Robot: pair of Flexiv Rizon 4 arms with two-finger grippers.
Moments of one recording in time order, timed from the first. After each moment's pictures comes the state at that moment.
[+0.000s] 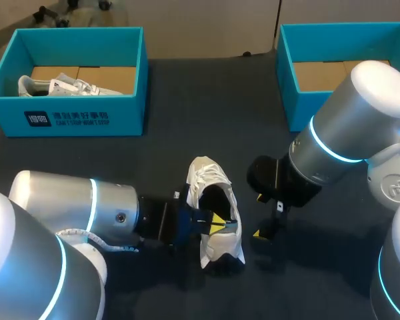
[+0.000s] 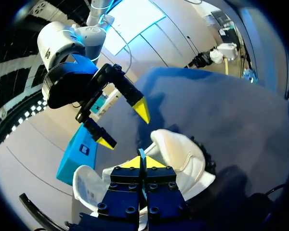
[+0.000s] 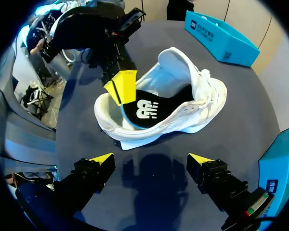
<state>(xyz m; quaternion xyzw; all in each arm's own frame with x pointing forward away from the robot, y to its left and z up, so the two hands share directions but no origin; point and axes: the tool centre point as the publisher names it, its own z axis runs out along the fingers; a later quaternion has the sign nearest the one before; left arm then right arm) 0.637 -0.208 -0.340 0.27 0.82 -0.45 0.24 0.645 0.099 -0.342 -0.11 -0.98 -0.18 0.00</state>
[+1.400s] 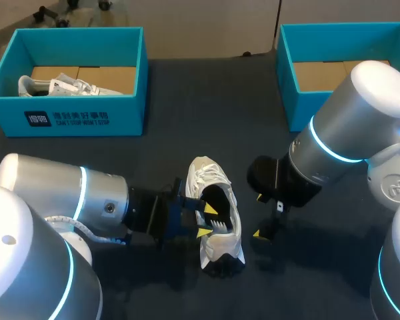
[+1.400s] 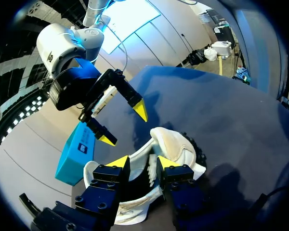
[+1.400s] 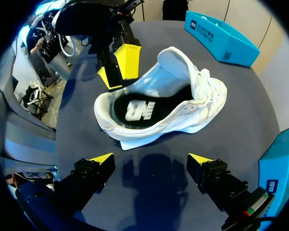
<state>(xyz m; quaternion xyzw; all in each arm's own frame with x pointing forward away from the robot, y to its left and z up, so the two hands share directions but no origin) 0.631 -0.187 -0.324 0.29 0.83 -0.43 0.22 0.645 0.099 -0.342 -0.11 -0.98 -0.18 0.00</state>
